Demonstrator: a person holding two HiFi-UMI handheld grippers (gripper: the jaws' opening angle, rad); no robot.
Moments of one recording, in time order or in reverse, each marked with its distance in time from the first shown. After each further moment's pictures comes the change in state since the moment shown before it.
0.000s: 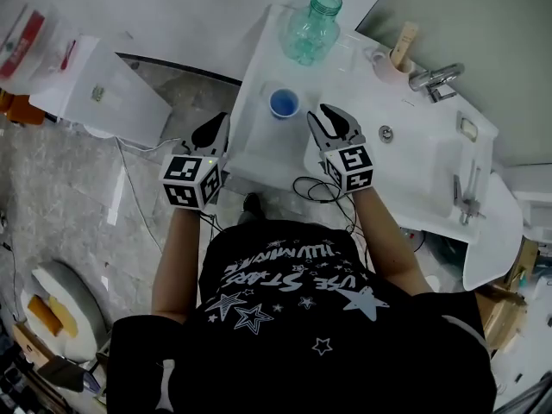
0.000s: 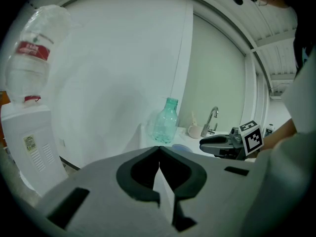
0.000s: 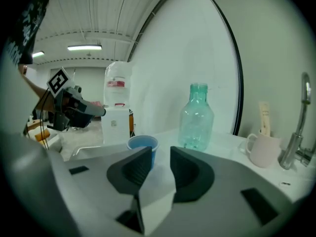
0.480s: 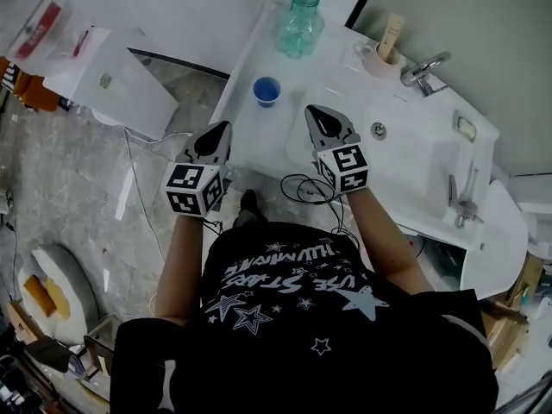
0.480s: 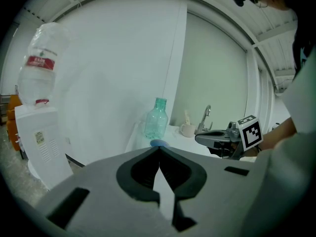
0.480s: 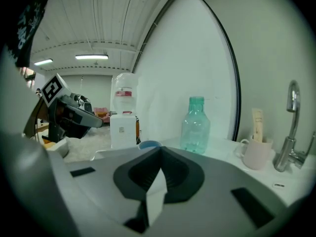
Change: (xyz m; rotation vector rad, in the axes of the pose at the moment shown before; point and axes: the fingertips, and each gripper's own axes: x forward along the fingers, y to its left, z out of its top) left arm -0.028 -0.076 -0.017 -0.004 -0.010 0.068; right arm -0.054 0.001 0.011 -0.004 -0.078 0.066
